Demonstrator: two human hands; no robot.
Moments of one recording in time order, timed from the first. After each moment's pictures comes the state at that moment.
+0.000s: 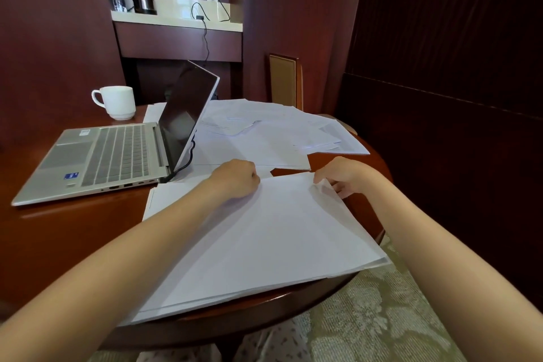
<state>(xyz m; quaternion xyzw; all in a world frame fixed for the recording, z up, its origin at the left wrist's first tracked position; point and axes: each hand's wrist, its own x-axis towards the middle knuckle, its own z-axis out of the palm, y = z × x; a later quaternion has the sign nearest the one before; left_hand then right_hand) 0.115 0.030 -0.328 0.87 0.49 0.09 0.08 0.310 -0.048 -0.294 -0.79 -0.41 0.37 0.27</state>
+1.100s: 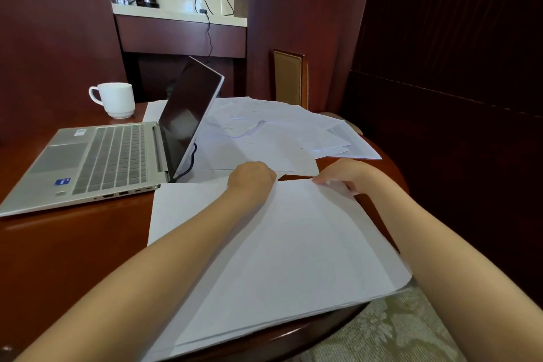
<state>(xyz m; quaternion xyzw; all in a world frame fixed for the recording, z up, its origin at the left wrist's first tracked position) 0.147 0.031 -0.328 0.80 0.56 0.16 0.11 0.332 0.000 -0.308 -0.79 -0.41 0.36 0.26</state>
